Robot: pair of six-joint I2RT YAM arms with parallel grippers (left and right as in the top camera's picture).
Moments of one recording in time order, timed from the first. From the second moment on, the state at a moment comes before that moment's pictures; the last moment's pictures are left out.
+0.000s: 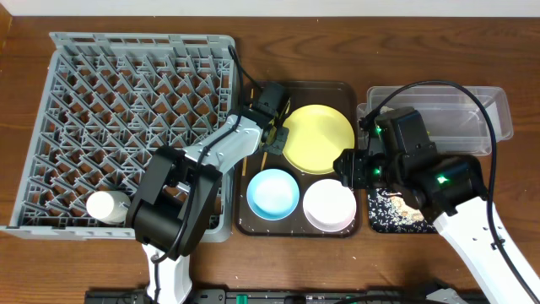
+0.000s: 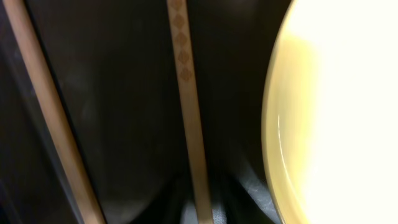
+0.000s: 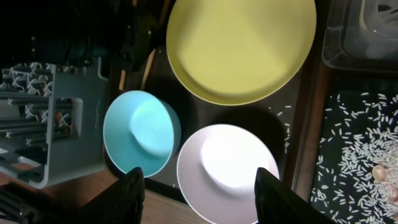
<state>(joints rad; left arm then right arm) -0.49 2.01 1.28 -0.52 -0.04 -0.14 0.42 1.20 1.07 -0.90 -0.21 0.47</state>
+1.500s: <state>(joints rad) -0.35 1.58 1.33 -0.83 -0.04 -0.20 0.42 1.20 1.07 -0.92 -0.21 0.46</state>
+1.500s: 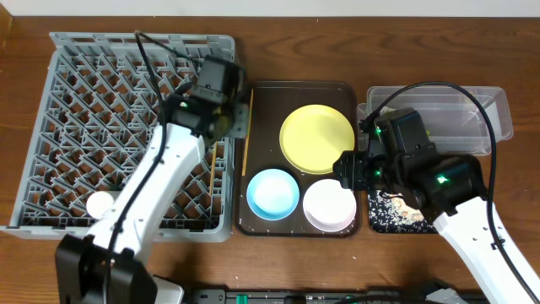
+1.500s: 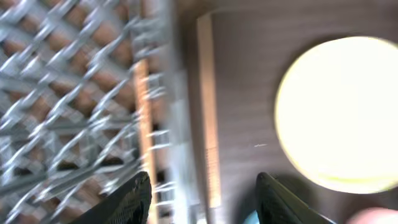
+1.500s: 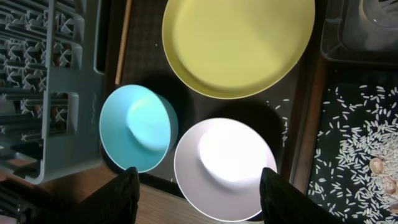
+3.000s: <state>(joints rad) -0.47 2.05 1.35 -0.58 -0.10 -0.23 0.42 1.20 1.07 -0.89 -0.21 0.46</state>
